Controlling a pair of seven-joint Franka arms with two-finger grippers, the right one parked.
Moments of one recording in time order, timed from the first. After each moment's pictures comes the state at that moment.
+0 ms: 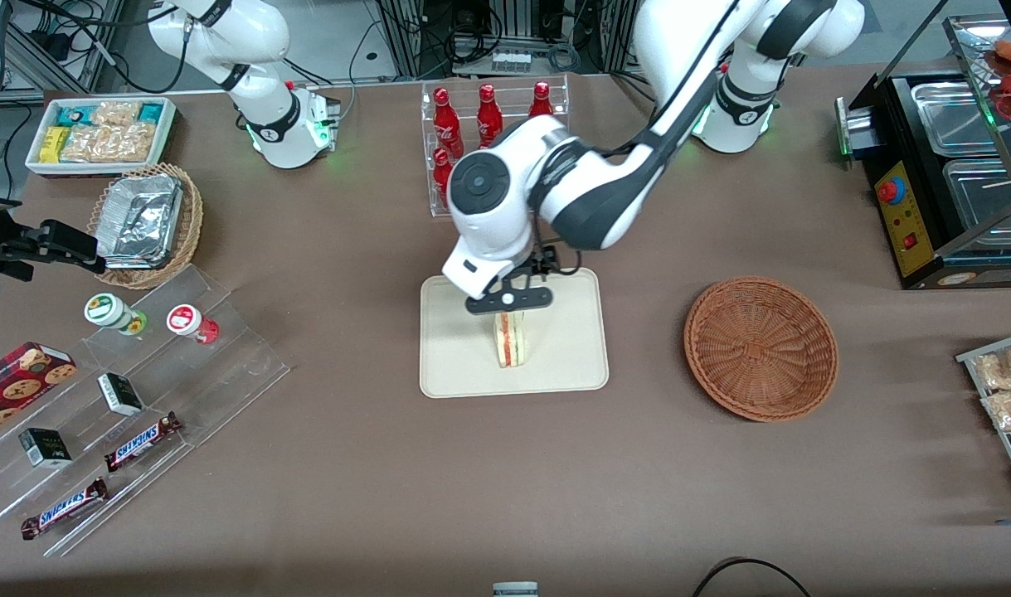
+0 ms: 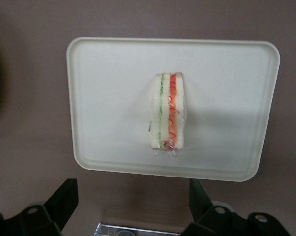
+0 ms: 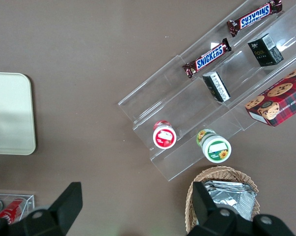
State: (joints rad) arm -0.67 0.65 -0.17 -1.15 0.08 1.67 -0.92
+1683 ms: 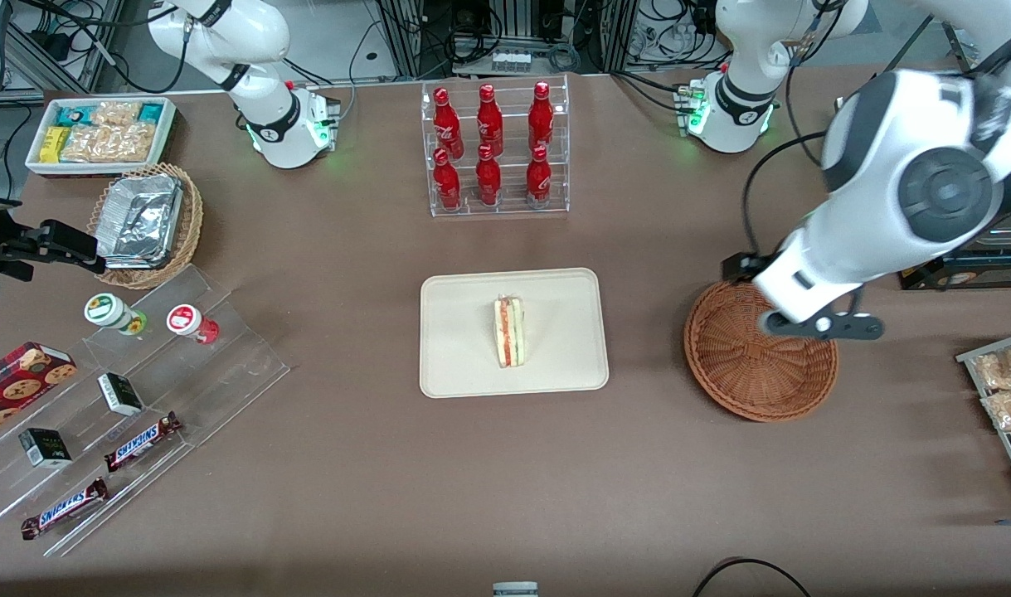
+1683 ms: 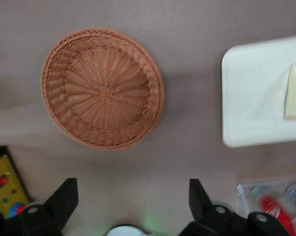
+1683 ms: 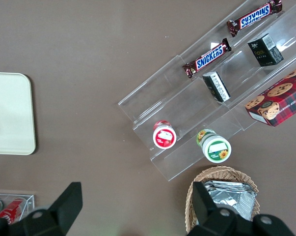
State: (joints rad) arm -0.04 0.22 -0.24 -1.46 0.05 1.44 -0.11
